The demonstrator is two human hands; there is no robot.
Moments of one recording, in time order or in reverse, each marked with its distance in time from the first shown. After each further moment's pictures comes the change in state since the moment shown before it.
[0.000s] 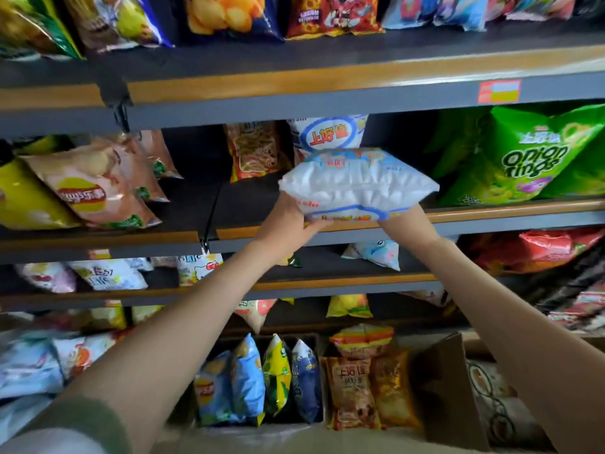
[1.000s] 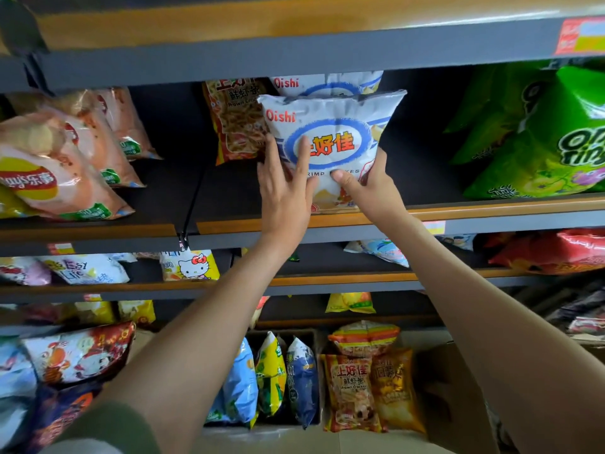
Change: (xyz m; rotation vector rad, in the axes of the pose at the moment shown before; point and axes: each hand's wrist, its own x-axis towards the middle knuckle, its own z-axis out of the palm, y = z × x) left_hand 0.044 -0.048 0.056 0.395 0.488 0.101; right_hand 0.087 0.018 0.065 0.245 0.087 -0.089
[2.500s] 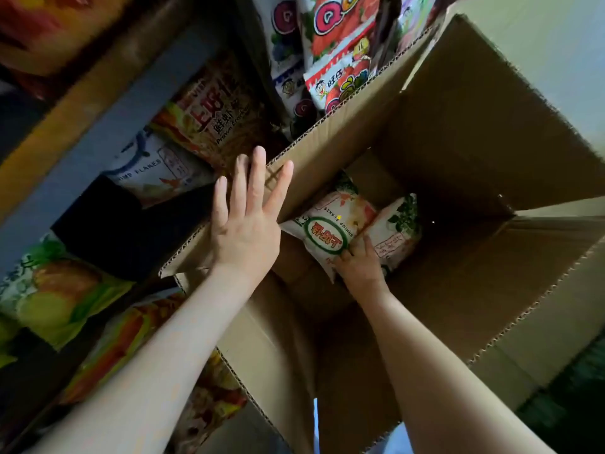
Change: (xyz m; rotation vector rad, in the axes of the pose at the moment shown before) left_hand -0.317 0.352 0.483 0.285 -0.602 0.771; right_hand -0.302 0.687 -0.209 -1.127 -0.702 0.706
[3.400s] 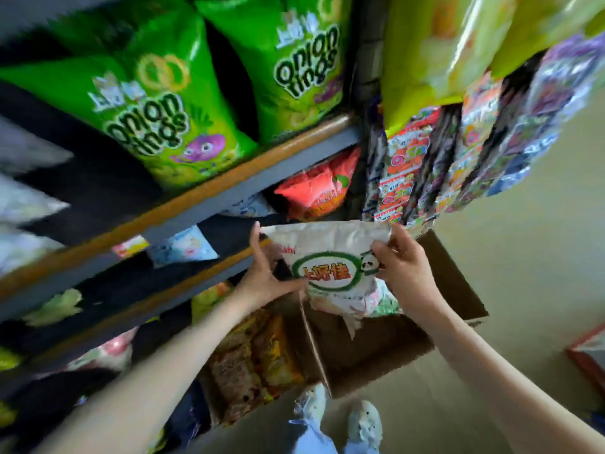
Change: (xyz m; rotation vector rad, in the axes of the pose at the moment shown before) left_hand -0.061 -0.155 -0.321 -1.404 -0.232 -0.511; right_hand -0.347 0.039 -0.362 1.881 0.634 -0.232
